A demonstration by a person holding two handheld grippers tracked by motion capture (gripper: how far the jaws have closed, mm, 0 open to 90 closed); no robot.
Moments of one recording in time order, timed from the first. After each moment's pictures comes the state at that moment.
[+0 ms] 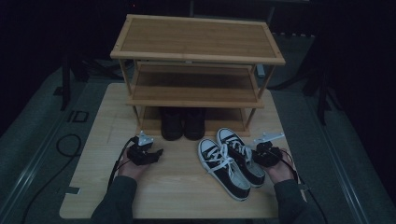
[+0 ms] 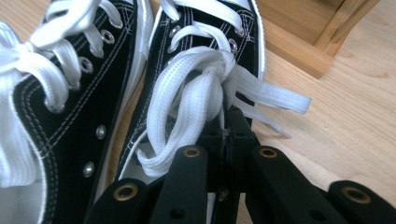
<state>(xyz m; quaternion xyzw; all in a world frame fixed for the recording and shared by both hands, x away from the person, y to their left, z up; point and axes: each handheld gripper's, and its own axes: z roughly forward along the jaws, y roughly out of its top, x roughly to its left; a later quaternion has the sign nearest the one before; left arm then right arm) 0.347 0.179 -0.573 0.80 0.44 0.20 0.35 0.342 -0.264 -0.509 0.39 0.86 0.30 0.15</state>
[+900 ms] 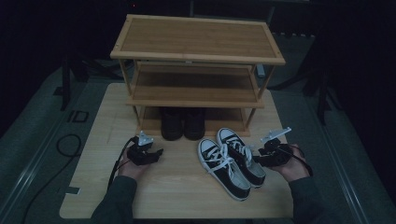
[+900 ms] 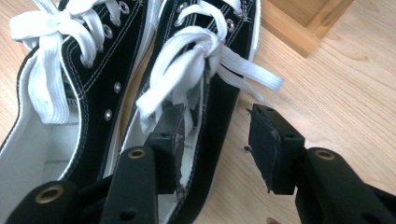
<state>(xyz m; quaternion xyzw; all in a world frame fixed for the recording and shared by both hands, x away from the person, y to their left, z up) 0.347 0.179 -0.573 0.80 0.44 0.20 0.35 0.335 -0.281 -0.473 0.37 0.89 0.24 0.13</state>
